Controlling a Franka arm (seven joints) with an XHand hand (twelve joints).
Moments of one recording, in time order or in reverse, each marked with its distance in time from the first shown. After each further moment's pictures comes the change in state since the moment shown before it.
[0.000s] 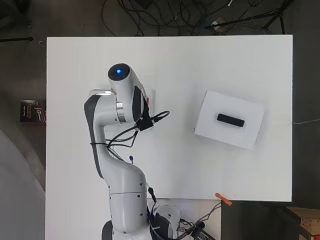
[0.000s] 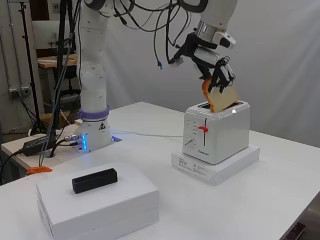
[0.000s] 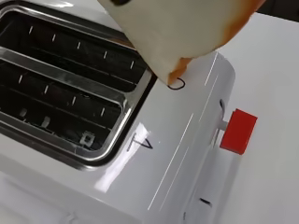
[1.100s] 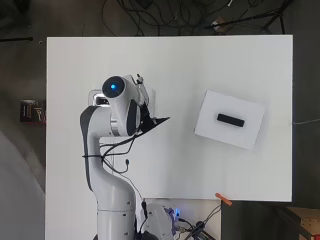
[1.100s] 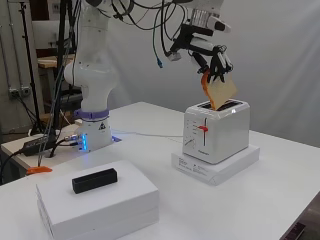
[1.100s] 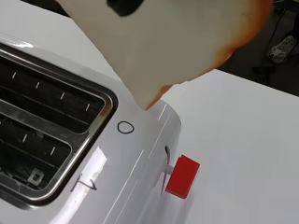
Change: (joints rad) arm 0.760 0.114 -0.817 -0.104 0.028 0.155 -0.047
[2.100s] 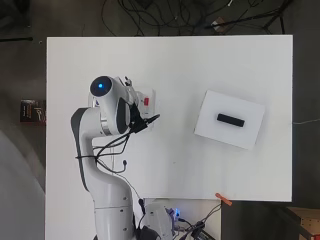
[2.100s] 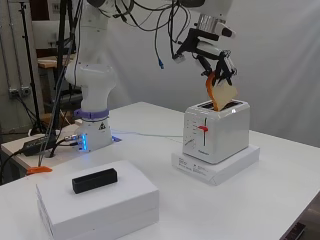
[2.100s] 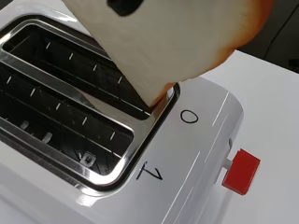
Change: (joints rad) arm -0.049 -0.031 0.135 0.009 -0.016 -0.025 -0.003
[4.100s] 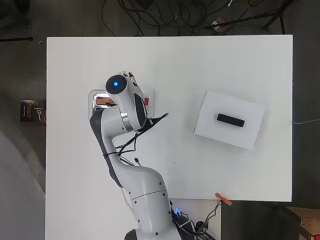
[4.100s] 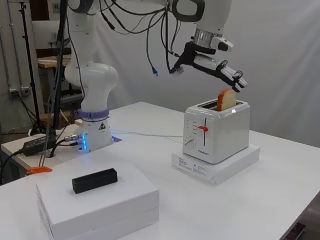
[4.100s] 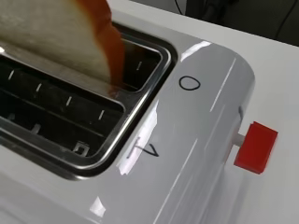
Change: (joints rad) arm 0.016 -0.363 0.107 -0.074 -0.238 0.073 0.238
